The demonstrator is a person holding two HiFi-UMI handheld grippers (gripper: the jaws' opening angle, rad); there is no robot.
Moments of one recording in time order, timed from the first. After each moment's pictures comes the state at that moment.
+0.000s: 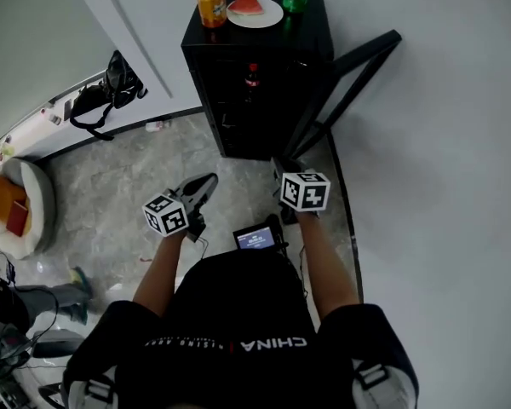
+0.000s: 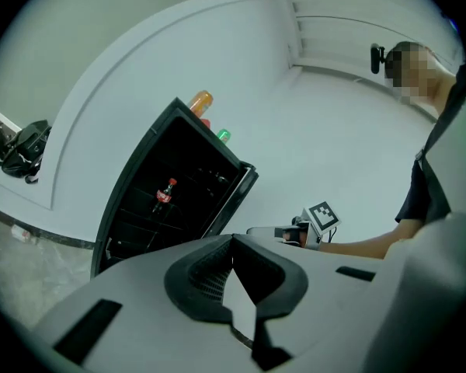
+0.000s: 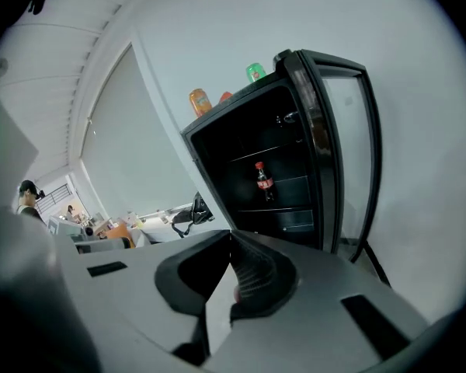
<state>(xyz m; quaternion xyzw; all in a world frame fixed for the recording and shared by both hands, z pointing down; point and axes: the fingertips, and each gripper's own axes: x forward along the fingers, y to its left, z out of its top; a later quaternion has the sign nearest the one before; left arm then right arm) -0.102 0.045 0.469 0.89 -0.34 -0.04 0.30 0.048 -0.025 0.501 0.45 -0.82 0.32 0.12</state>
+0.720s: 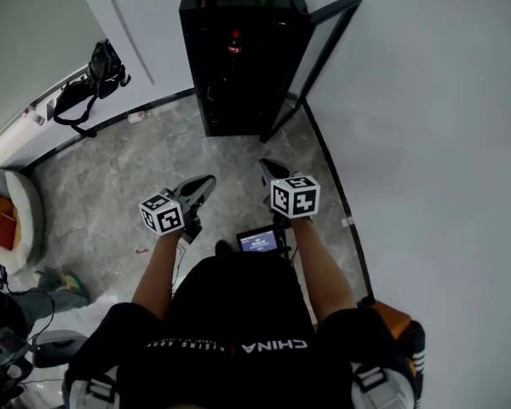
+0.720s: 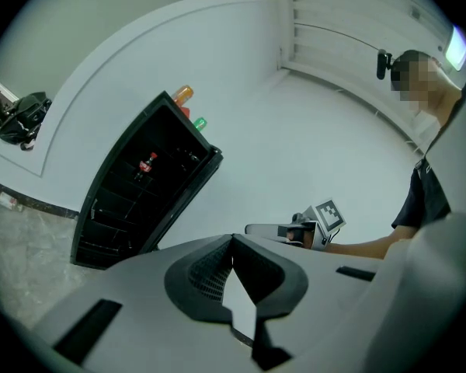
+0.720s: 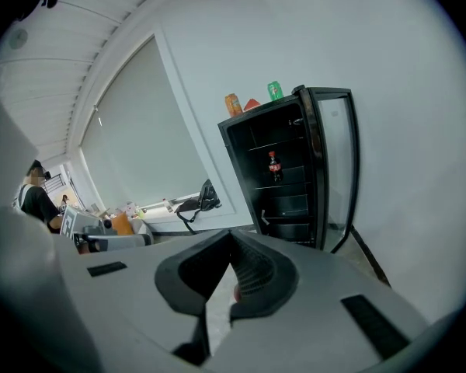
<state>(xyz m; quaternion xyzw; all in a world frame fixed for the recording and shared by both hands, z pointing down) -0.119 0.223 0.480 0.91 -0.25 -0.04 0.34 0.008 0.185 0.493 0.47 -0.82 0.30 0.14</state>
